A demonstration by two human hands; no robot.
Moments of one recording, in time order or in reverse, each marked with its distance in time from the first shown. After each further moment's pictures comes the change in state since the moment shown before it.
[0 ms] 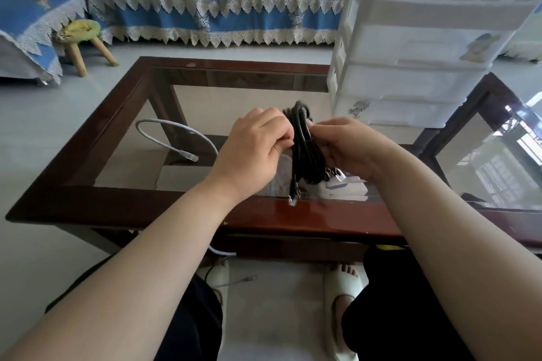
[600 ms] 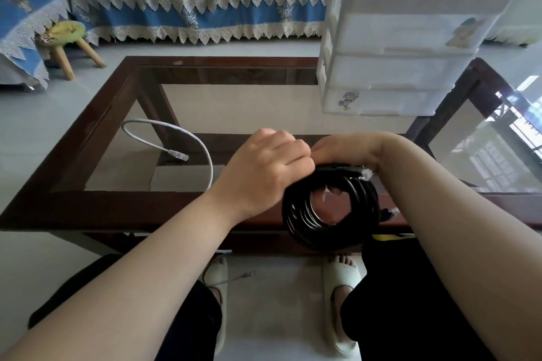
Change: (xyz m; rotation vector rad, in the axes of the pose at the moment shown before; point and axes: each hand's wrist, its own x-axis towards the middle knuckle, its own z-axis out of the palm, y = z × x) left_hand -0.013 0.020 0.019 0.184 -0.025 0.413; right_hand -0.009 0.002 -0.016 -0.442 -0.348 0.327
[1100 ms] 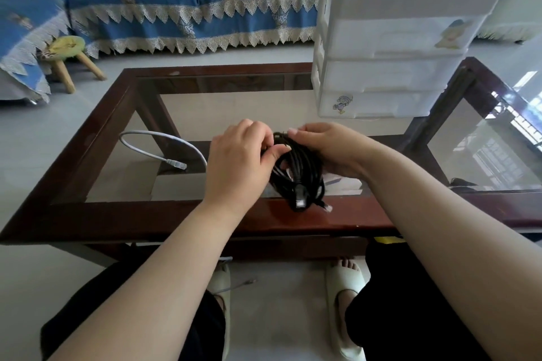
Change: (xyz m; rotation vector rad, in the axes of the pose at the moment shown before) left_hand 0.004 -0.006 -0.003 -0.056 0.035 -0.596; right_hand 0.008 0.005 0.007 0.336 0.331 -0.271
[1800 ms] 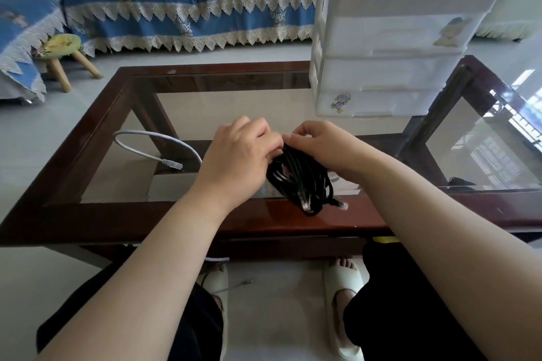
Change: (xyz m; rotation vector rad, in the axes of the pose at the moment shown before) left_hand 0.012 -0.006 -0.005 0.114 -0.179 0.217; right_hand 0.000 0.001 0.009 -0.415 0.249 -0.128
